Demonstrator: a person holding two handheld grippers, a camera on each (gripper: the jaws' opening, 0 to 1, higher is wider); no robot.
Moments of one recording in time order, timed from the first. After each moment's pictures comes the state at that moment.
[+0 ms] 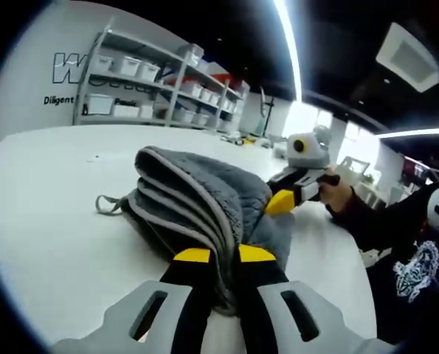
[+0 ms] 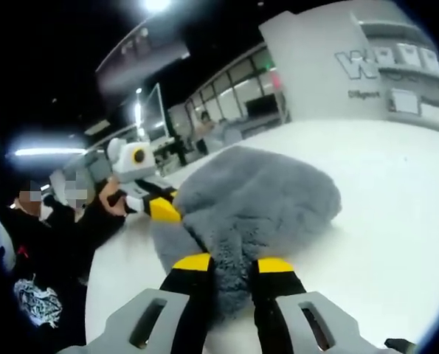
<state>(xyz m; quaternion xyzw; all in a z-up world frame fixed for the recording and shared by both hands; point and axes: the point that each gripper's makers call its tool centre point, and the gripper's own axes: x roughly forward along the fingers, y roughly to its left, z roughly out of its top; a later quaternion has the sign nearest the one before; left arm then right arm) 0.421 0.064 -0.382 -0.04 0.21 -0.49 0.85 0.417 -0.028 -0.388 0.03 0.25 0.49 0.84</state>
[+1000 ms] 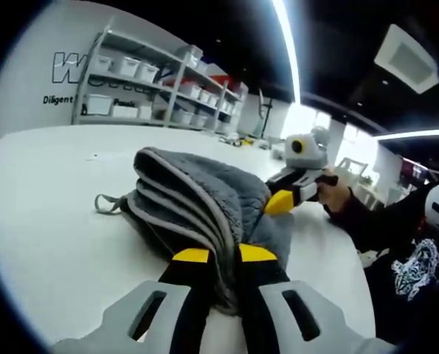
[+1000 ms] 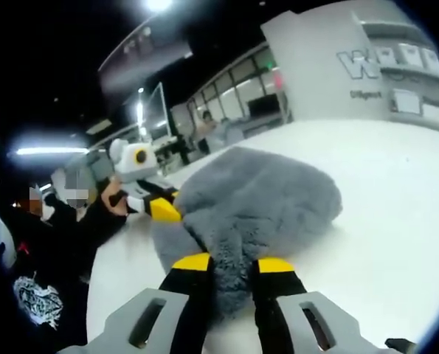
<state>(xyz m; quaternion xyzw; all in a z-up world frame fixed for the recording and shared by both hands) 0.417 0.065 -0.384 -0.05 0.21 -0.49 0.84 0.412 -0.027 -0.389 0.03 0.25 0.49 0.83</state>
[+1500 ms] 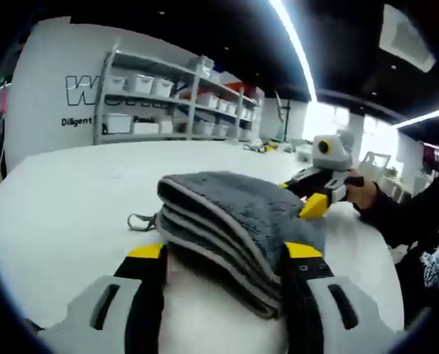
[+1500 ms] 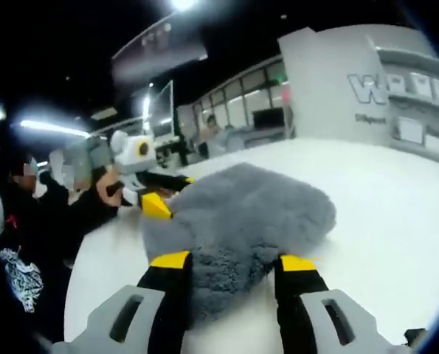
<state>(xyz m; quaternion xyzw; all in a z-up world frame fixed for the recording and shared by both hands) 0.451 0.091 -0.376 -0.01 0.15 -0.40 0.90 0.425 -0.032 -0.384 -0.02 0.19 0.49 0.85</state>
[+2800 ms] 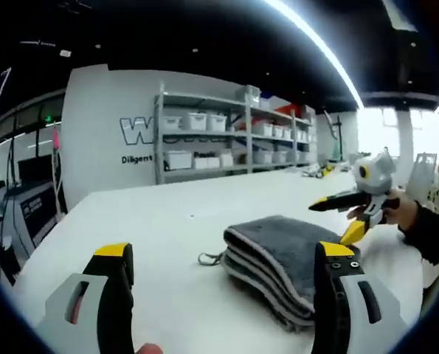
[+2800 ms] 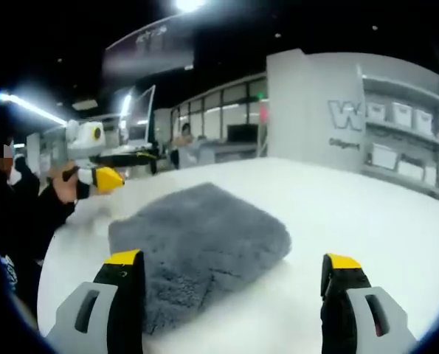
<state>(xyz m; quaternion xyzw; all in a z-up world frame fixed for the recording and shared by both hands) 0.438 0.141 -0.303 0.02 0.05 -0.24 0.97 0.455 -0.054 -0.358 -0.06 0.13 0.41 0.90</state>
